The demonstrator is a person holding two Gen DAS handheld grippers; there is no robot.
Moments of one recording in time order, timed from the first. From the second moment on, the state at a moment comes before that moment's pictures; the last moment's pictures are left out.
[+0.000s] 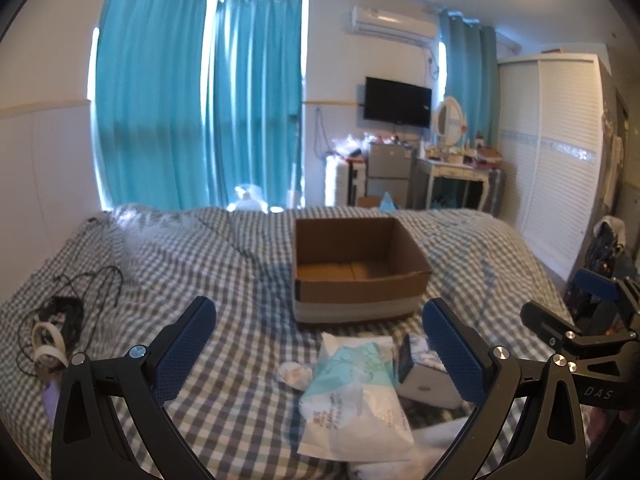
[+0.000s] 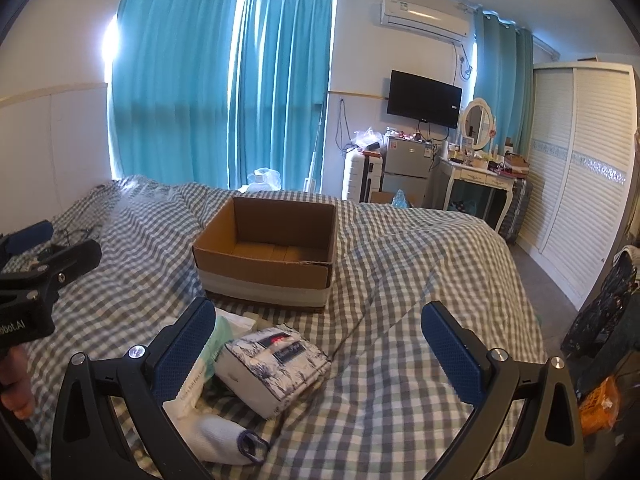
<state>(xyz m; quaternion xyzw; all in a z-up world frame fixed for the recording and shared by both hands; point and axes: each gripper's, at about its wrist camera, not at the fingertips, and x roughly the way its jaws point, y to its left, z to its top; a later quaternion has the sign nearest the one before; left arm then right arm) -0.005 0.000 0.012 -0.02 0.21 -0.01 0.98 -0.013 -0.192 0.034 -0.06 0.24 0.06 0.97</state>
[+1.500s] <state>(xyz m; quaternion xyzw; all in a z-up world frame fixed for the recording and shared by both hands) 0.055 0.006 -0.078 -0.05 0.38 -0.09 0.92 0.056 -0.141 -0.072 -0.11 0.40 0.17 0.89</state>
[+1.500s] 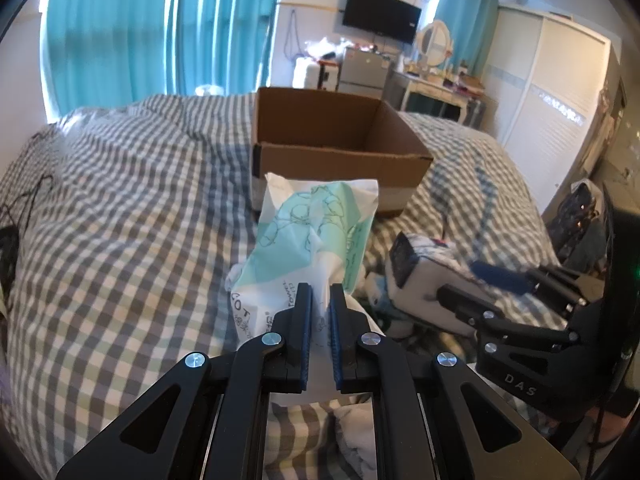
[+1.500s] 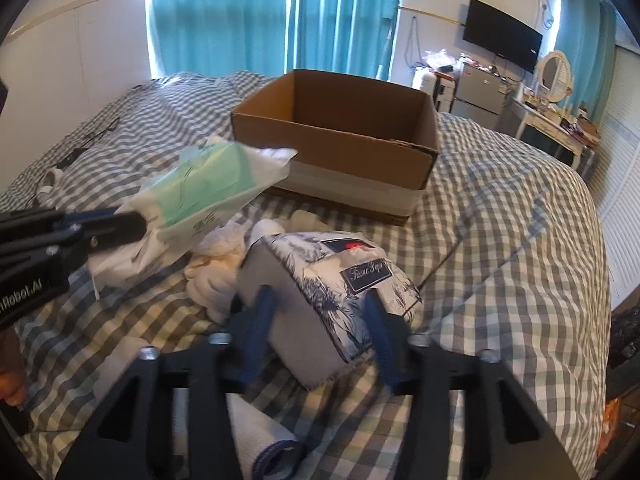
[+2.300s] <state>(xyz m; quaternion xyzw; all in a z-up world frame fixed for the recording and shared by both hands) 0.060 0.007 -0.039 -0.04 0.34 -0.08 0.93 0.047 -0.144 -0.011 -0.12 0.33 0.20 0.91</state>
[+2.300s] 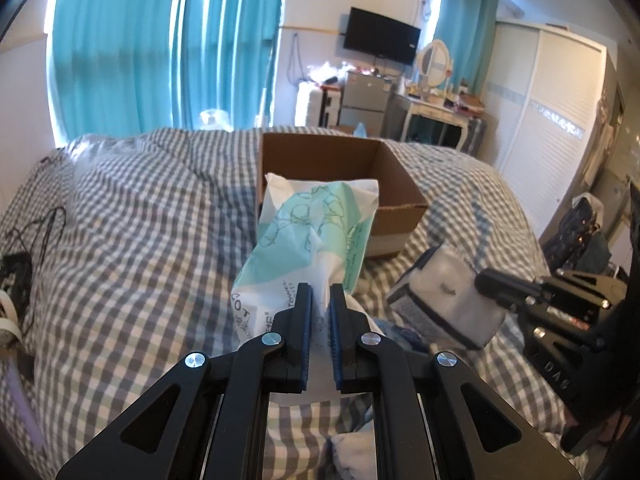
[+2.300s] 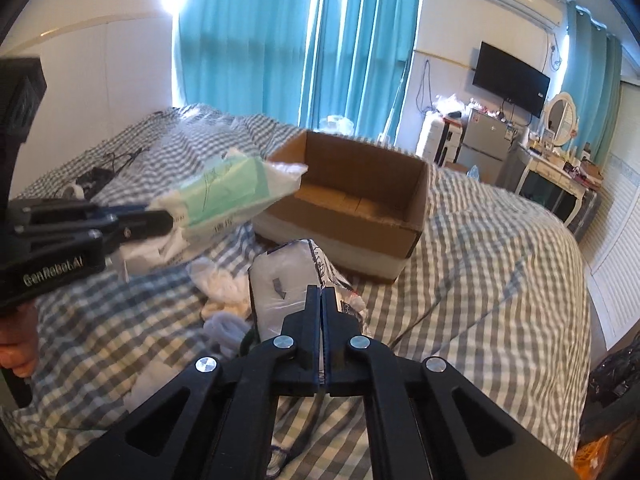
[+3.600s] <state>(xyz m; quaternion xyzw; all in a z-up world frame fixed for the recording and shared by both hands) 0.237 0.020 -0.030 -0.03 0.35 -0.03 0.94 0.301 -0.089 -0.041 -0.11 0.41 0.26 0.87</state>
